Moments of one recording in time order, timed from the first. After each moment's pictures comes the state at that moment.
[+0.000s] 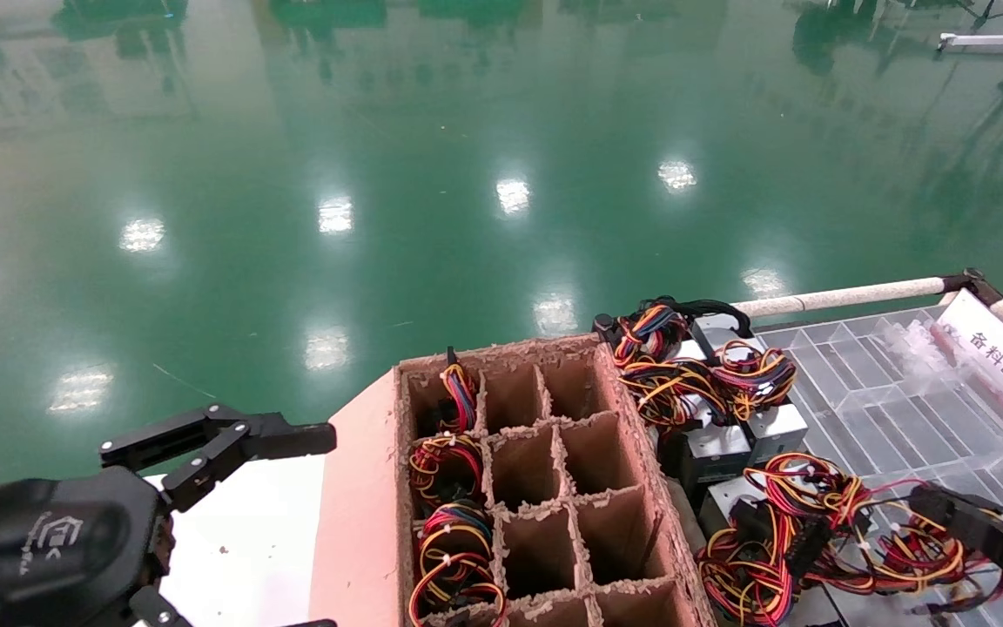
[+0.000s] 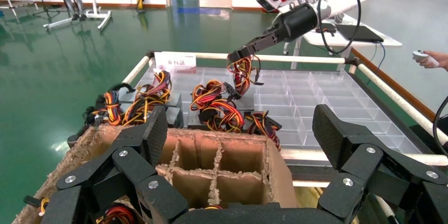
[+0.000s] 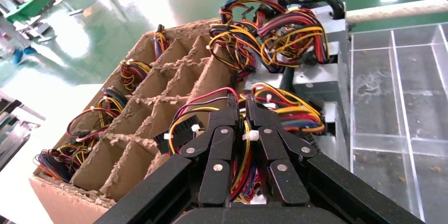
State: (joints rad) left arm -1.10 0.57 0.38 -1.25 0.65 1.45 -0.13; right arm 1.20 -0.05 -1.50 1.10 0.36 -1.07 -0.30
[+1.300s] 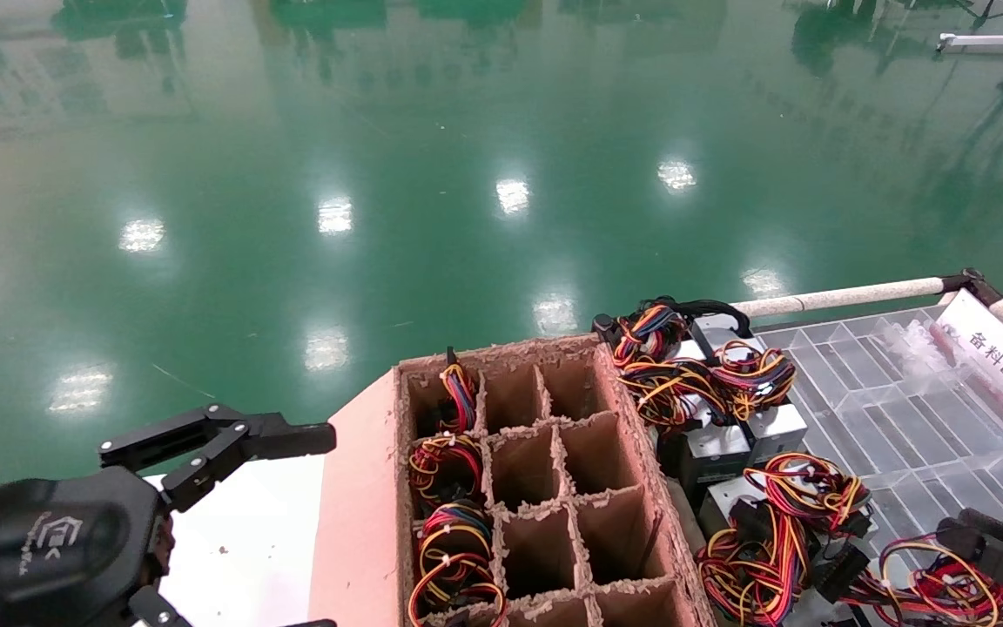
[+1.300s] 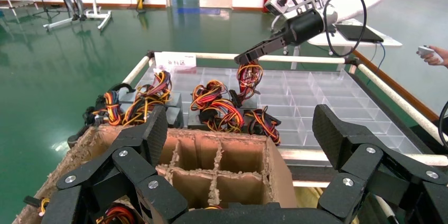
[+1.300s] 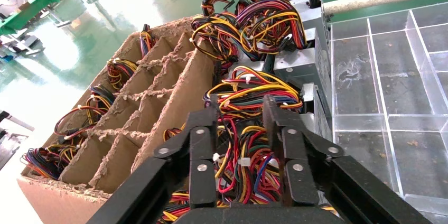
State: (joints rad) left arm -1.10 0.57 0.38 -1.25 0.65 1.45 -0.13; right arm 1.09 -0.04 -1.58 1.06 0.54 -1.13 -0.42
